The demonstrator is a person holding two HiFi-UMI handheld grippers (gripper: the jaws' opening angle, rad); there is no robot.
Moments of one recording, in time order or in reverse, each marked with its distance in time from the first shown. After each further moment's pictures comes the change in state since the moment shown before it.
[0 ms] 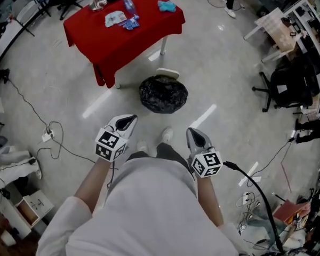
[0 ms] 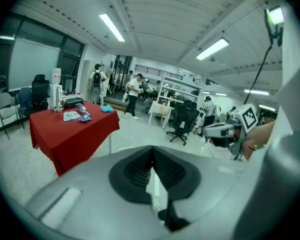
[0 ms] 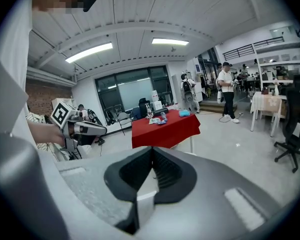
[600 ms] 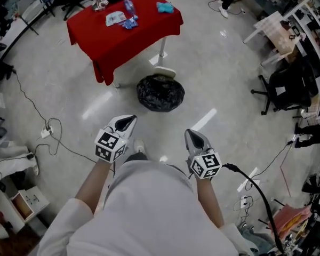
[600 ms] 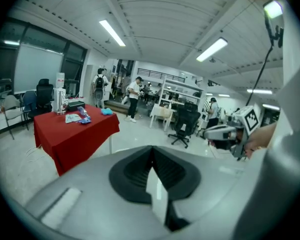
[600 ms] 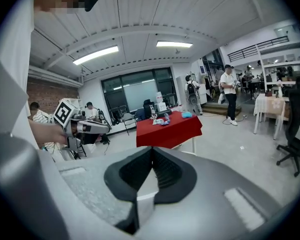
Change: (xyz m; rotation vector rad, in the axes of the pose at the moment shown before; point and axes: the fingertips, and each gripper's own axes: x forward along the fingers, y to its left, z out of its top) left arm -0.012 -0.058 -0.002 -0.001 -0.035 0.046; right arm -0.054 -0.002 -0.010 -0.029 -0.018 0.053
